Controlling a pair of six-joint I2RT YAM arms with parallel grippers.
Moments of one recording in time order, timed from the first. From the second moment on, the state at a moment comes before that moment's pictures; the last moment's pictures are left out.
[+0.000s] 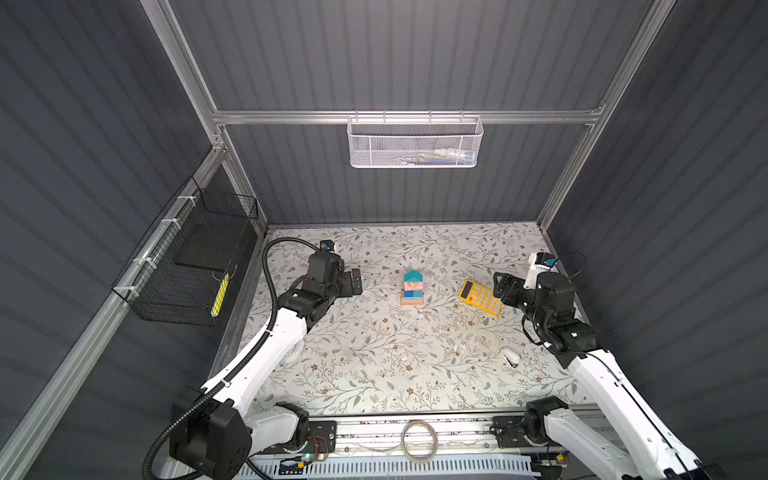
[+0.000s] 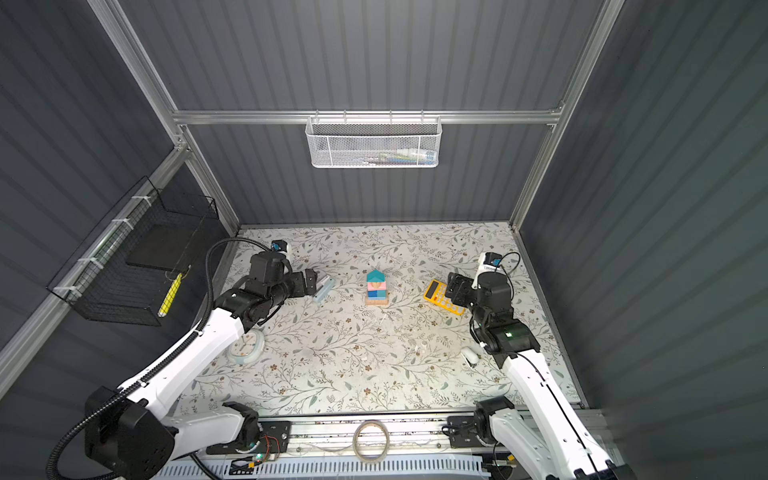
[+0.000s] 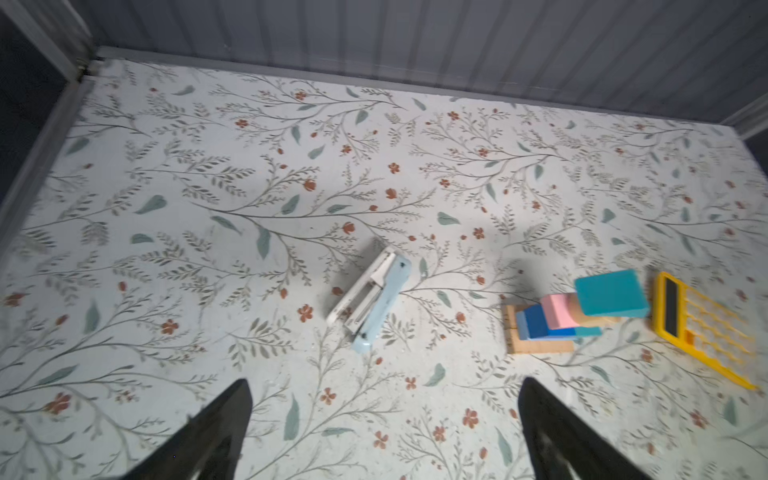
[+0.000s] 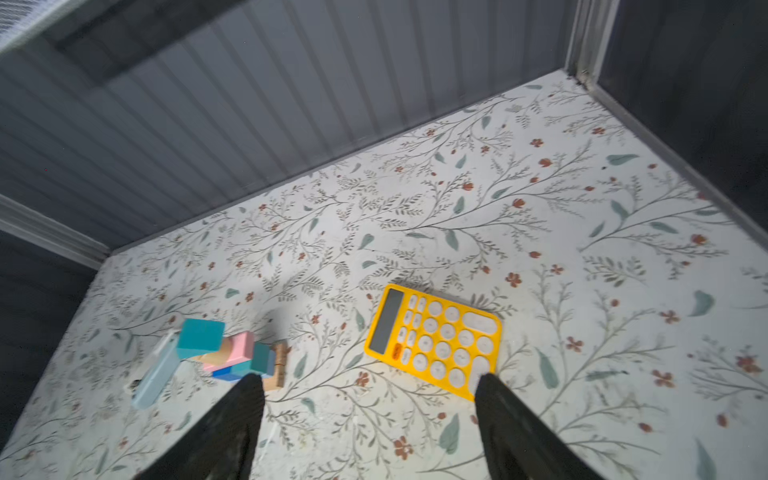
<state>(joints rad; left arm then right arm) -0.41 1.22 0.98 -0.42 -0.23 -0.30 0.19 0.88 0.74 -0.32 0.11 0.39</state>
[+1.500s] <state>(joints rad) -0.15 1.73 0.43 0.91 -0.39 0.03 -0.06 1.46 0.32 0.85 -0.02 0.04</state>
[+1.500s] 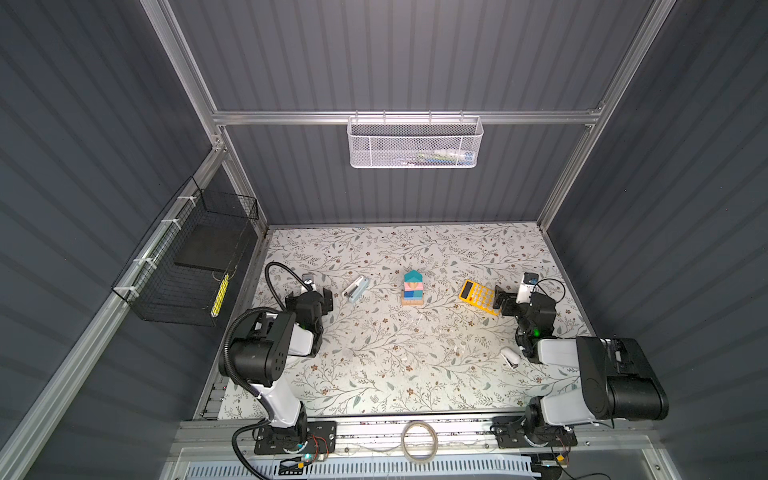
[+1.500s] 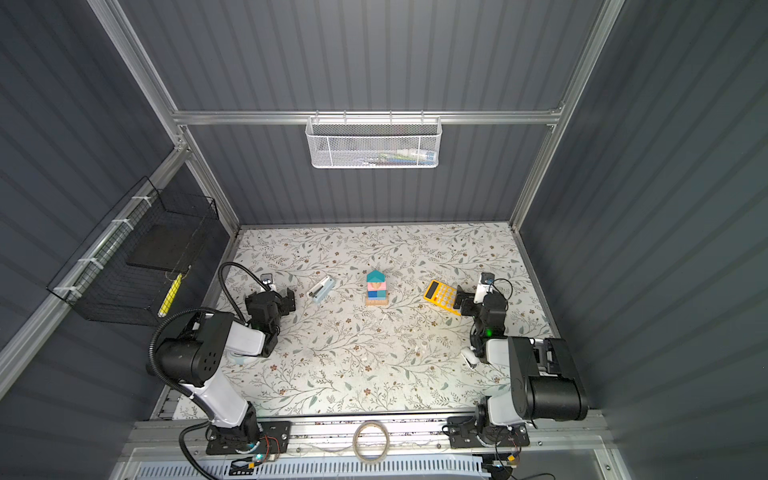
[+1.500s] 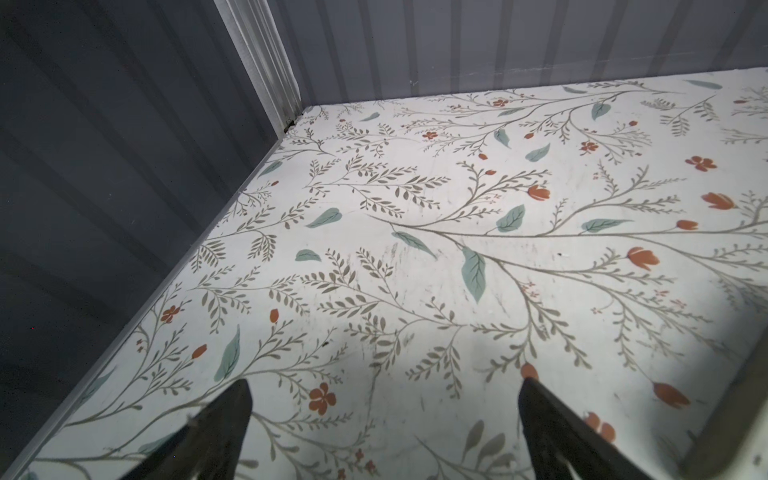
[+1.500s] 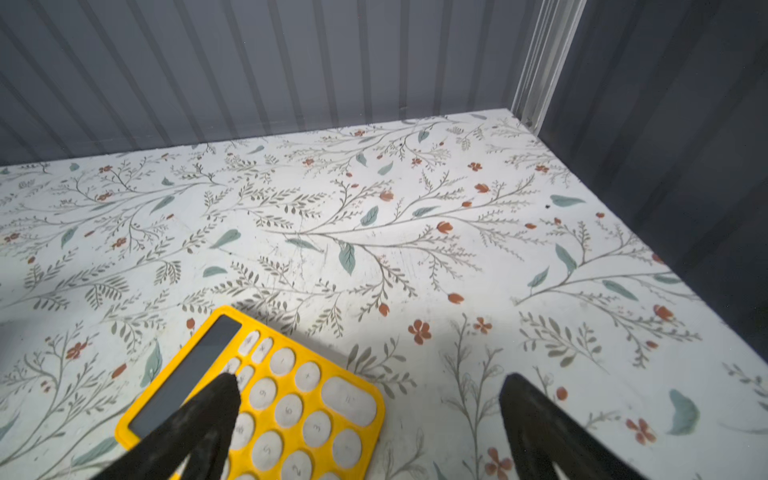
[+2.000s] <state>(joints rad) -0.15 1.73 0.43 0.88 -0.38 0.02 -0.06 1.46 0.32 0.86 -0.02 0.04</state>
